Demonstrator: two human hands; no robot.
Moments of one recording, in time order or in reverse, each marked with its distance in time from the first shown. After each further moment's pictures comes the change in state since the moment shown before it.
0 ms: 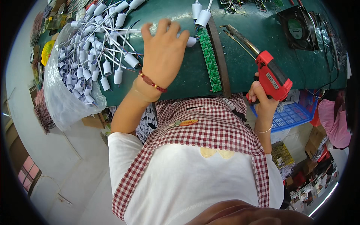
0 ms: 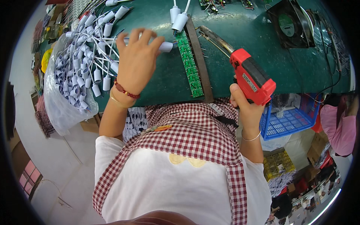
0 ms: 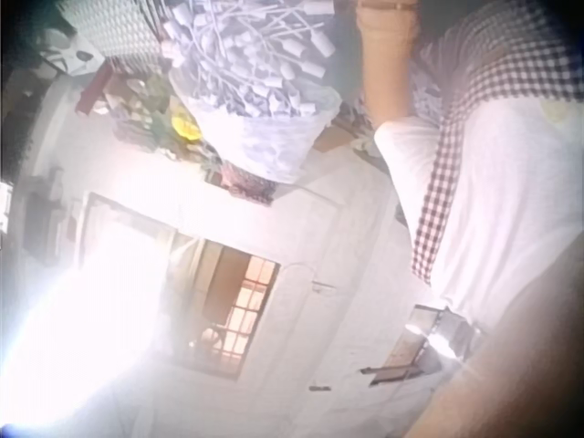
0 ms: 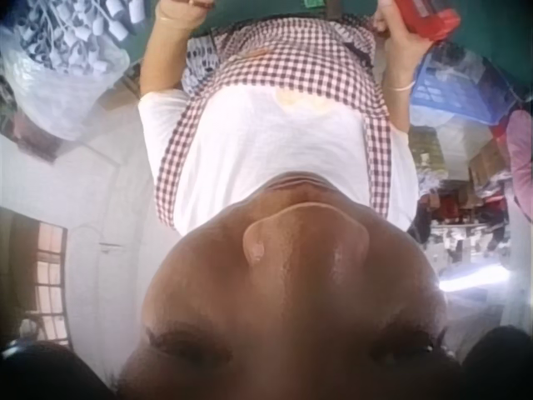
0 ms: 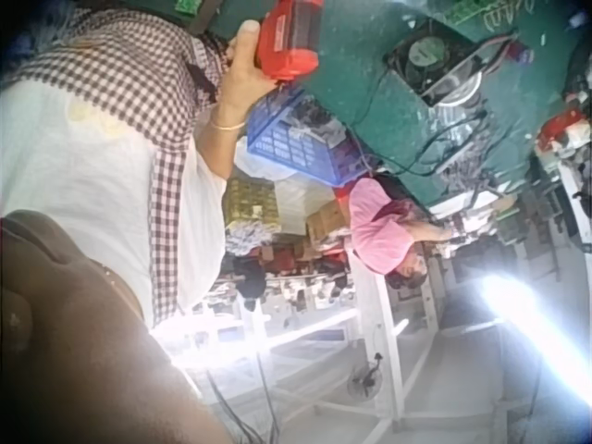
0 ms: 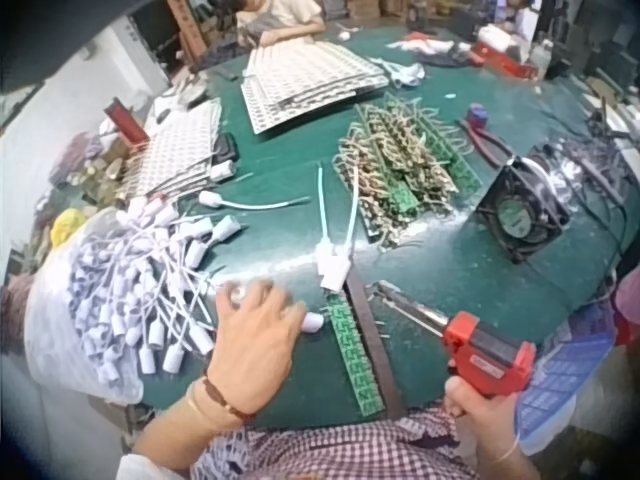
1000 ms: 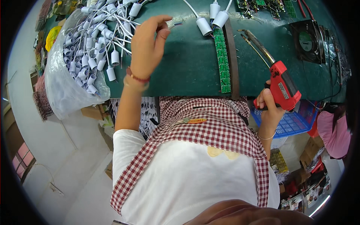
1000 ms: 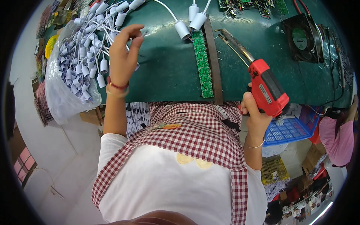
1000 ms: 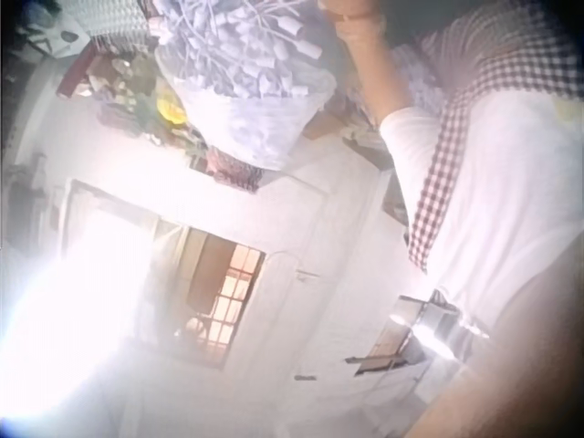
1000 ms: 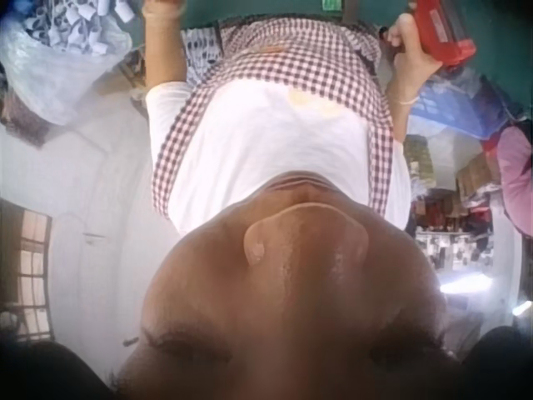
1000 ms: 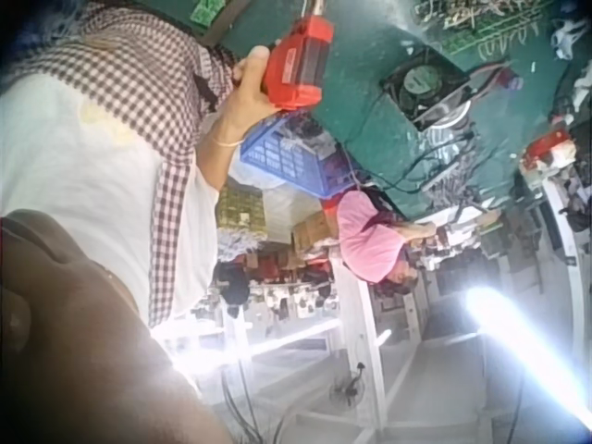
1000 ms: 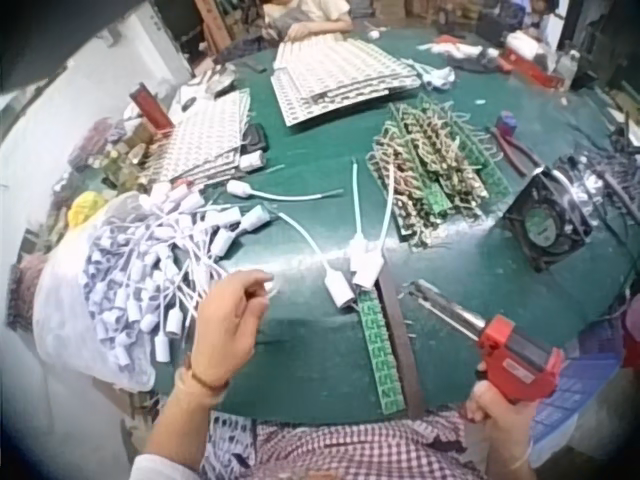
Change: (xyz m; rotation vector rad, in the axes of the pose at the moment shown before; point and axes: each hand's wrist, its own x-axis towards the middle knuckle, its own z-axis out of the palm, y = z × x) left_hand -0.038 -0.049 -0.004 -0.491 0.194 -0.264; right_hand -0.005 0.000 0.000 0.089 -0.010 -0.030
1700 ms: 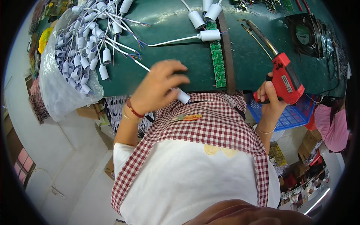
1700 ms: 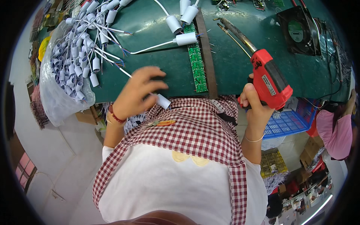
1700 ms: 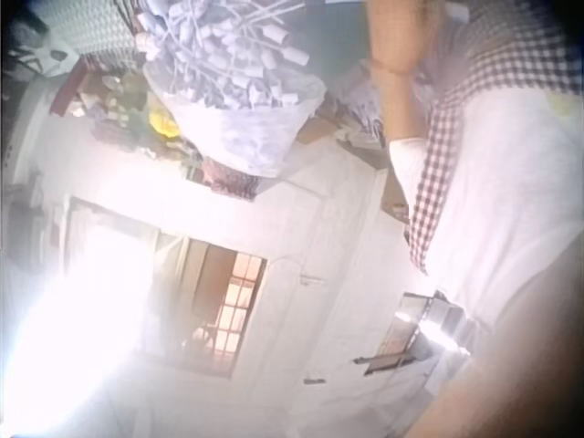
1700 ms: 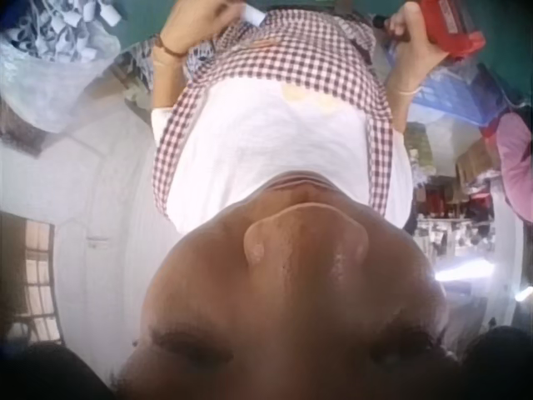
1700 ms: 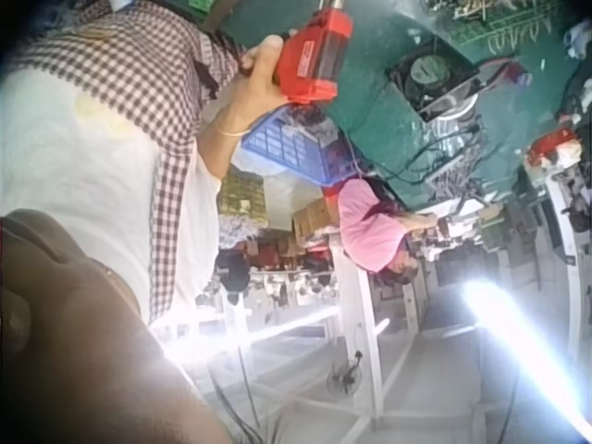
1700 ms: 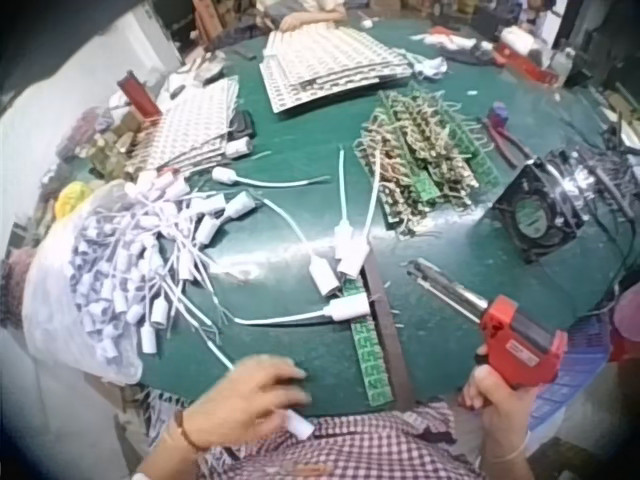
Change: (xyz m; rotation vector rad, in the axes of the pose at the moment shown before) left_hand -0.072 0.028 0.000 -0.175 -0.523 0.164; right_hand 0.007 -0.008 0.000 0.038 -0.001 -0.037
